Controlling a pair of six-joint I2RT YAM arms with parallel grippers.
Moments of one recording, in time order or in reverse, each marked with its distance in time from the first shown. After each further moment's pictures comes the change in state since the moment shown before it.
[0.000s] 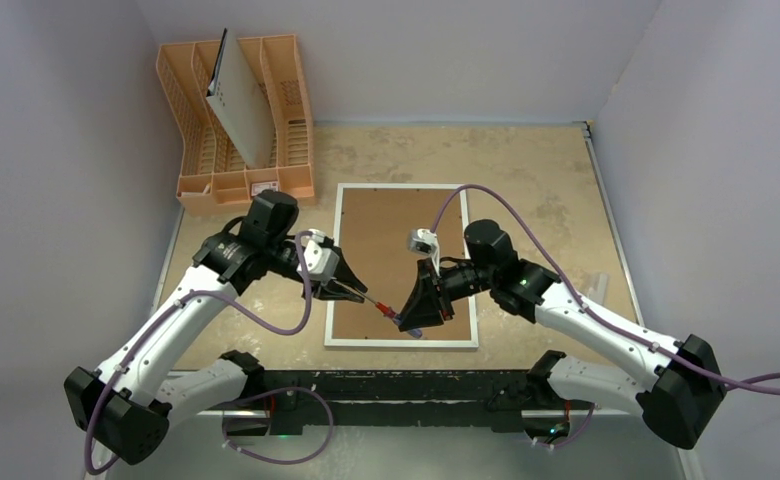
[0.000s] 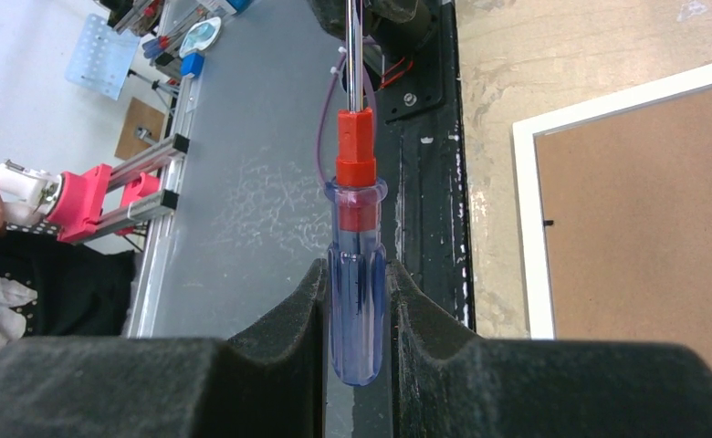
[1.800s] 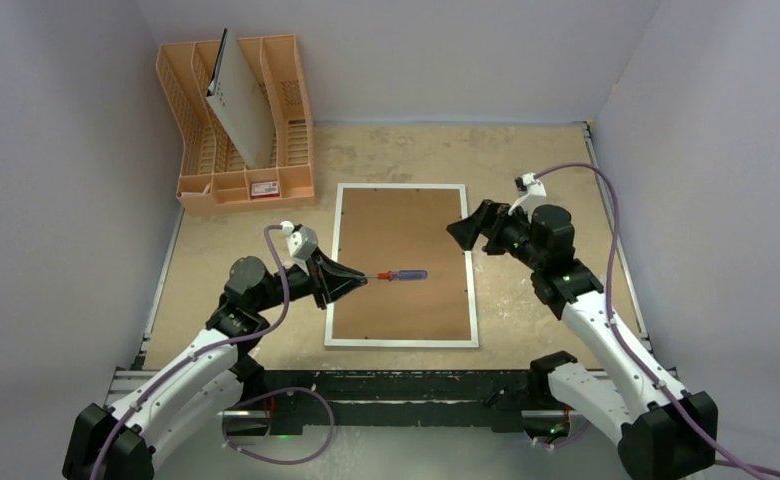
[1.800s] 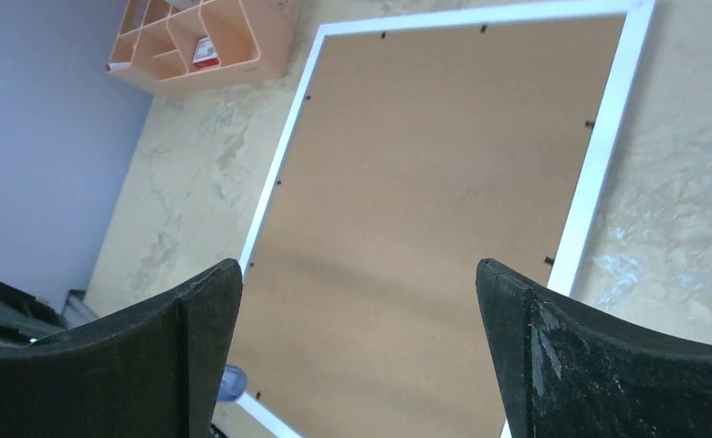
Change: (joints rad) left arm 0.006 -0.301 -0.686 1.204 -0.529 -1.265; right arm -0.404 -0.152 -0.046 0.026 0.740 0.243
